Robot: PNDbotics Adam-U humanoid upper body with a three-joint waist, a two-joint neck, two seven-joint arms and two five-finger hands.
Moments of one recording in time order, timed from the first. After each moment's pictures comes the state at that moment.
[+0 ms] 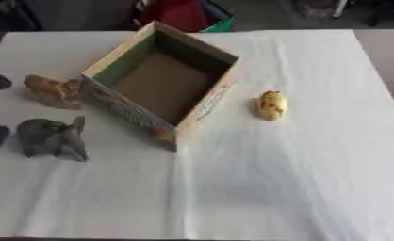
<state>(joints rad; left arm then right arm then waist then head) -0.21 1.12 -0.24 -1.98 -0.66 -0.06 0.11 -0.18 -0.51 -0.13 -1.98 -0.17 -0.53 -0.11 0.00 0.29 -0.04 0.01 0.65</state>
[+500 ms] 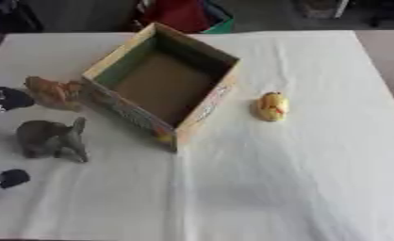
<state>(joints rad) -0.27 1.13 -0.29 -1.99 -0.72 -0.06 -0.04 -0.18 -0.51 -0.13 -1.98 -0.17 -0.53 -0.10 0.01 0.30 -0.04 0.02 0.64</state>
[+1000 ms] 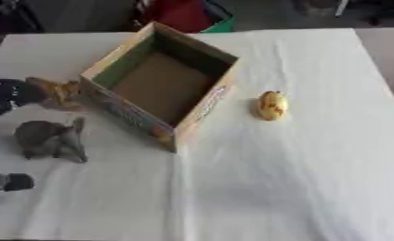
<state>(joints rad) -0.34 1.13 -0.30 -1.98 -0.69 -0.07 -0.20 -0.18 -0.51 -0.13 -1.98 -0.17 -0.51 -0.08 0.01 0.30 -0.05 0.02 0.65</state>
